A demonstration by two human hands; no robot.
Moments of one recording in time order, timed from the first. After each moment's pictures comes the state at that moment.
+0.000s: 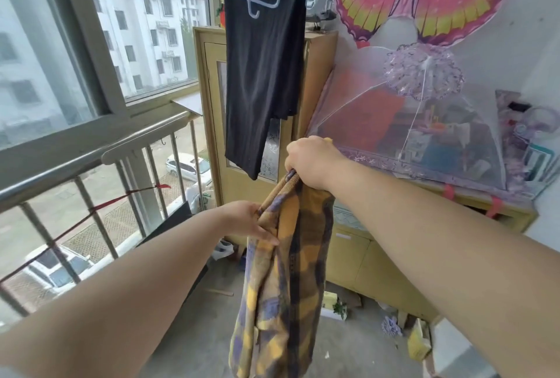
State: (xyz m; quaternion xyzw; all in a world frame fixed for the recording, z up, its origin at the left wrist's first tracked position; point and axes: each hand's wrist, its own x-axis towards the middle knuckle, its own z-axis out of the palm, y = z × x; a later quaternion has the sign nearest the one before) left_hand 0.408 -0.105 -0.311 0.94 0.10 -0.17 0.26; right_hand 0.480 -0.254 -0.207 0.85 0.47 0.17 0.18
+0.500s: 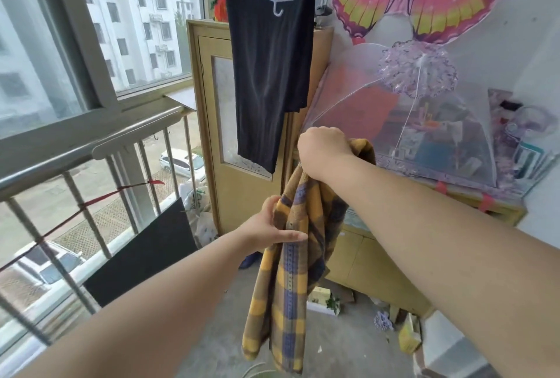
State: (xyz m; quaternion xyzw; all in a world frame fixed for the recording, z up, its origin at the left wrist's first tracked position) left_hand 0.416 -0.151 -0.353 0.82 0.09 -0.09 0.56; right_hand 0.479 -0.267 -0.201 0.92 0.33 0.19 0.13
